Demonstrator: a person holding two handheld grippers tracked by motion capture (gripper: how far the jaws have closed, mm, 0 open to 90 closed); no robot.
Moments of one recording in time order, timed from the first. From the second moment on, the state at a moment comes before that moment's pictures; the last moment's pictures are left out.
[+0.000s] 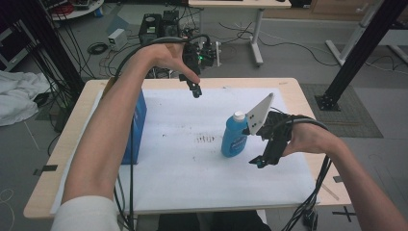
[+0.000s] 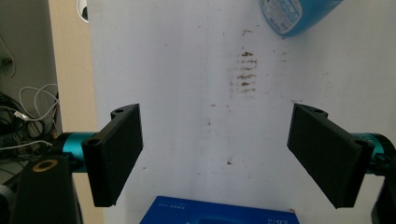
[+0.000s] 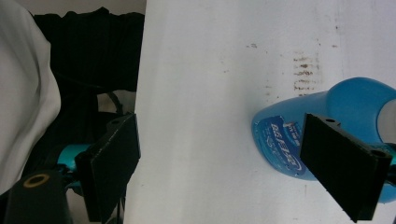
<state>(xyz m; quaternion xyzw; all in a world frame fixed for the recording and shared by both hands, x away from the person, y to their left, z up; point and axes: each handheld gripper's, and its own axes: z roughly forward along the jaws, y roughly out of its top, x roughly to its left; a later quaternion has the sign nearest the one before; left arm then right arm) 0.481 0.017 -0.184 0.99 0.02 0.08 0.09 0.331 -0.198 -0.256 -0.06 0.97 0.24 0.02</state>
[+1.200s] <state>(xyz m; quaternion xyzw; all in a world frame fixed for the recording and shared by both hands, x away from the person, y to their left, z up) 0.409 0.010 -0.214 0.99 0.05 0.08 0.10 0.330 -0.208 -0.259 -0.04 0.97 0.23 0.03</state>
